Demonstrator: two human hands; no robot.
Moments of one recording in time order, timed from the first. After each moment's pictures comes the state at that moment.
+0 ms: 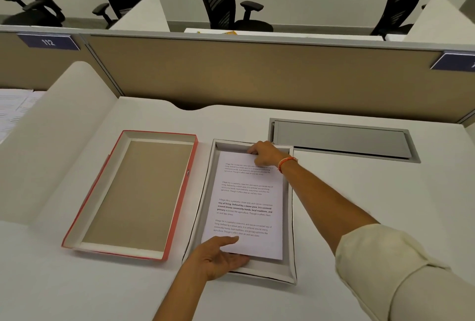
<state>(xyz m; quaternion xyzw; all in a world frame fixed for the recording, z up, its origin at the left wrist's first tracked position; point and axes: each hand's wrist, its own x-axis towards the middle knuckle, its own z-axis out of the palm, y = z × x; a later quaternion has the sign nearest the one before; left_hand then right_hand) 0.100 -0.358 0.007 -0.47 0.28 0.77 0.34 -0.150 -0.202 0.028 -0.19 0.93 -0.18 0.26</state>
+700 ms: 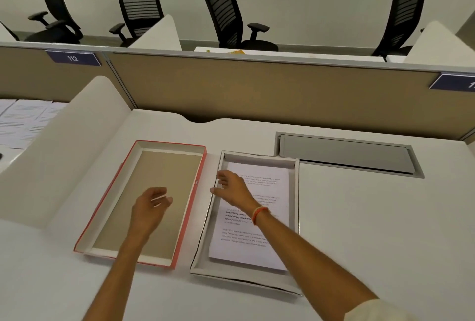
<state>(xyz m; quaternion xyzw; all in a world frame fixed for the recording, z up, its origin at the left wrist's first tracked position) 0.051 -0.512 0.052 -0.29 0.82 0.49 -0.03 -0.050 -0.298 0.023 -0.07 0.82 -0.52 0.24</state>
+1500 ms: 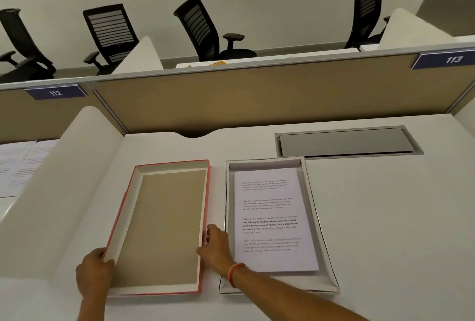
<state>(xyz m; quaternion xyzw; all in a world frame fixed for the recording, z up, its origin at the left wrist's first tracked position) 0.085 -0.687 -0.010 -0.41 0.89 0.18 0.00 0.046 -0.412 -0.039 0.08 0.80 -0.54 0.25</state>
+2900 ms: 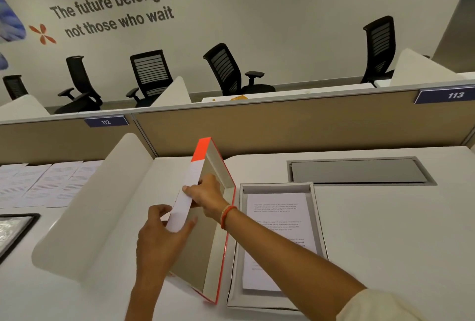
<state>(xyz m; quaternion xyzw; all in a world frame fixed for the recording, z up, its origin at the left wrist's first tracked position) 0.094 -0.498 0.181 -0.26 0.90 0.34 -0.12 -0.027 -0.421 0.163 0.01 0.67 -0.72 0.19</state>
